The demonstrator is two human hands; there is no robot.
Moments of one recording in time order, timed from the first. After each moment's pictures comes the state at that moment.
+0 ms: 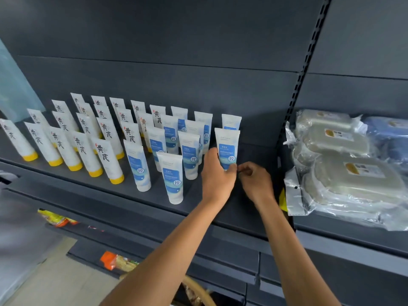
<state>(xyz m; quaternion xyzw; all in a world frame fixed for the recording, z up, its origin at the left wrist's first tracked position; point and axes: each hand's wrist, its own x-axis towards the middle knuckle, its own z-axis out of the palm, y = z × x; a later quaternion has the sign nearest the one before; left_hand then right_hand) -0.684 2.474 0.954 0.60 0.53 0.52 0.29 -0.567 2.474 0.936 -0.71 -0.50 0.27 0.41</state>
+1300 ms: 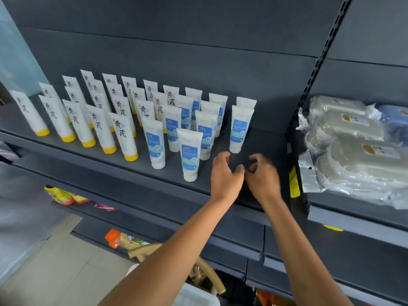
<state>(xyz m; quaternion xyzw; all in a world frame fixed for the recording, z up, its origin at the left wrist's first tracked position) -0.707 2.431 0.928 0.55 0.56 0.47 0.41 -0.594 2.432 0.930 -0.73 -0.57 0.15 0.35</state>
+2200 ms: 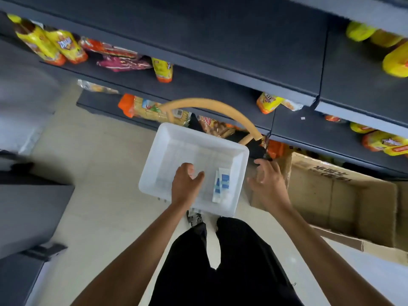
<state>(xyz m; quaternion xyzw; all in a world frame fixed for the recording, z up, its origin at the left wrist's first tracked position) -0.969 2.130 0.627 0.44 0.73 0.17 0.49 -0.751 2.108 0.701 -0.79 -0.51 0.31 0.13</state>
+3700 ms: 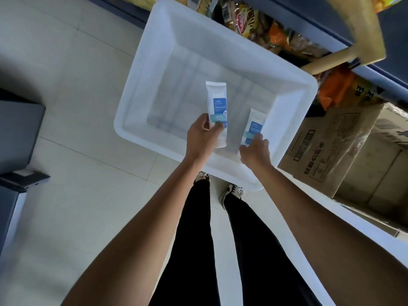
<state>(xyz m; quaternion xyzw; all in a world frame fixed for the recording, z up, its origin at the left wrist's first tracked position) -0.956 2.127 0.407 0.27 0.71 0.26 0.59 -0.801 2.110 0.385 -0.82 -0.35 0.44 -0.05</state>
